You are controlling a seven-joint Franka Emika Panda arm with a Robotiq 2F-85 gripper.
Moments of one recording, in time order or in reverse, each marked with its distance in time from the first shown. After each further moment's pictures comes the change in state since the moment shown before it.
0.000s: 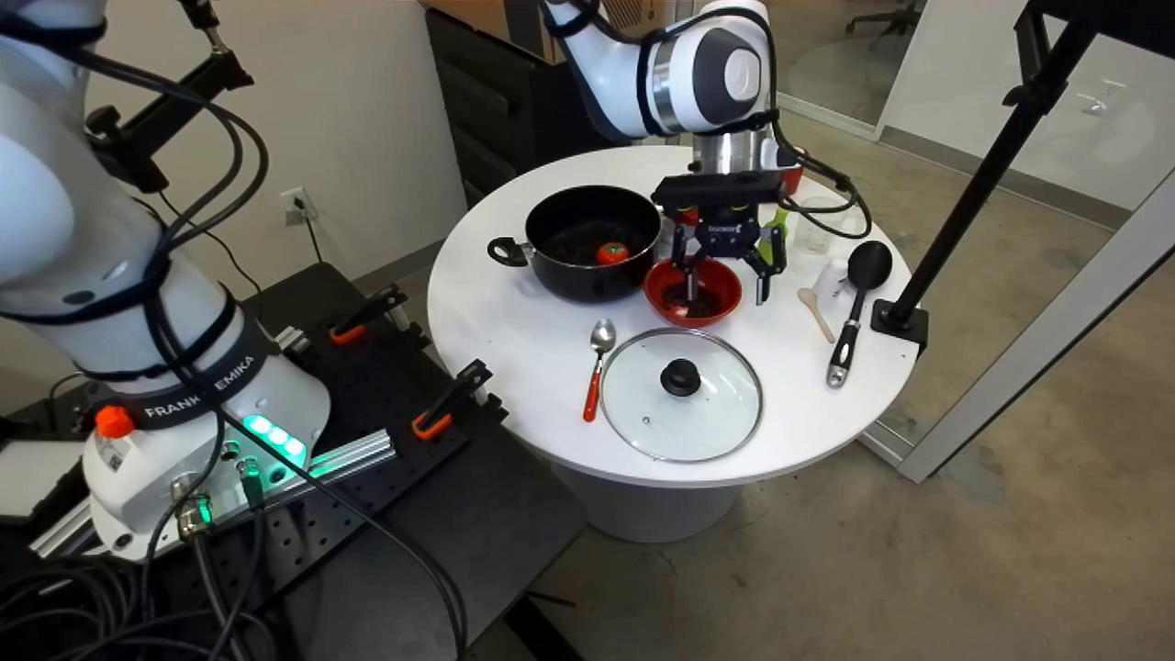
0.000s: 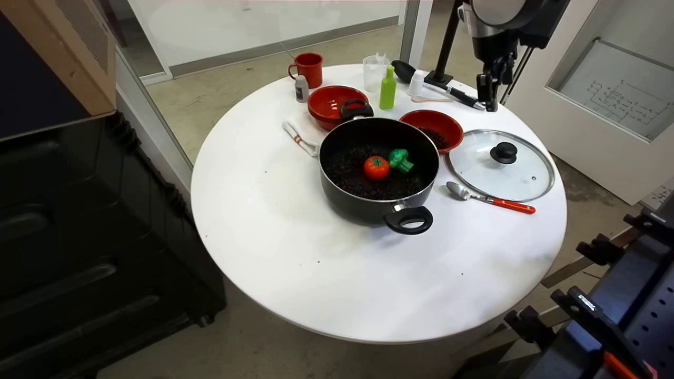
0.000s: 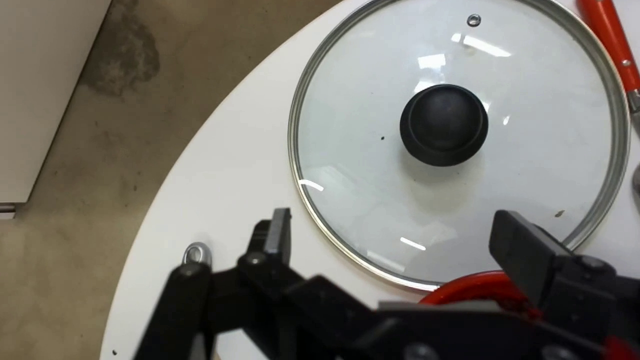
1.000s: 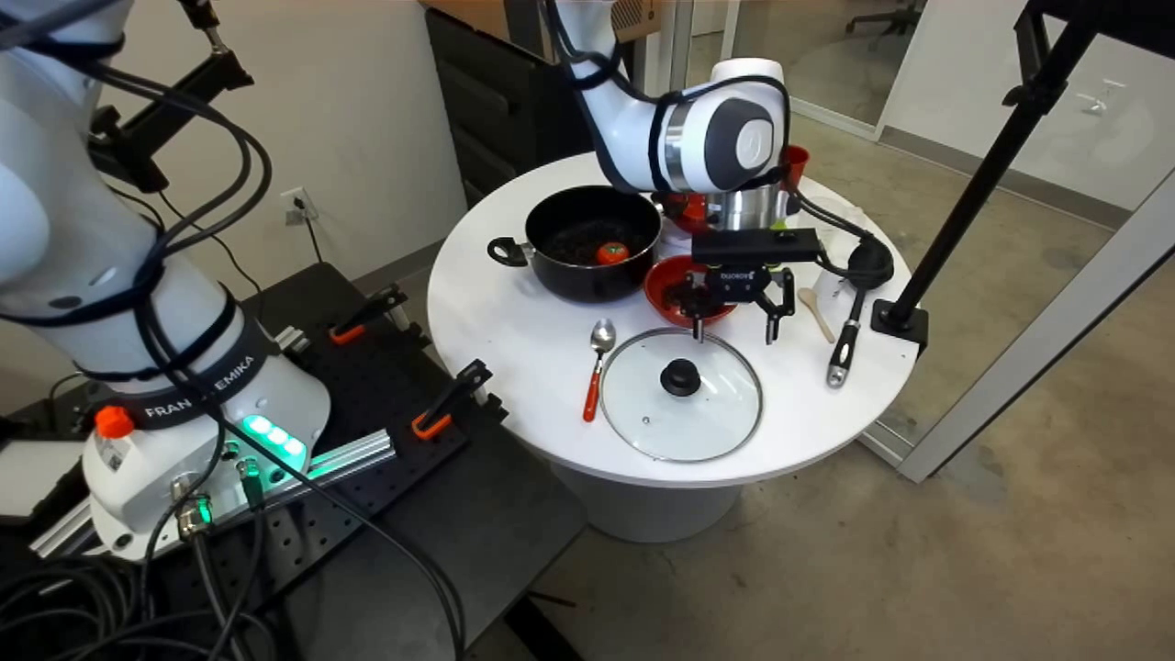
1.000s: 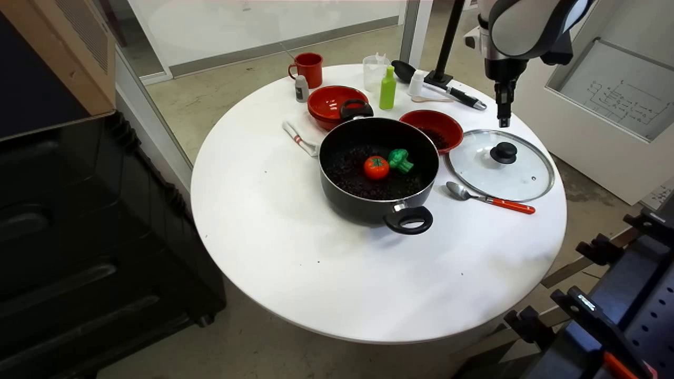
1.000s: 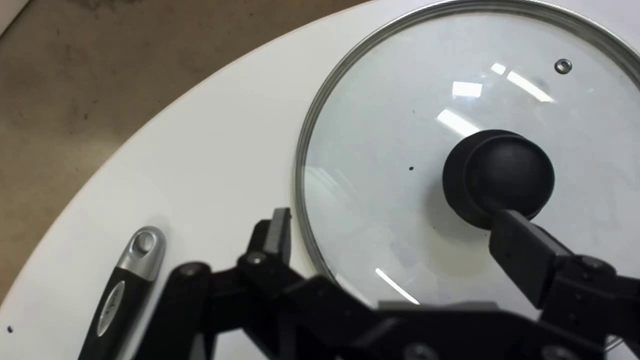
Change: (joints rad) arm -0.102 0.080 0.017 -0.003 -0.022 0.145 -0.334
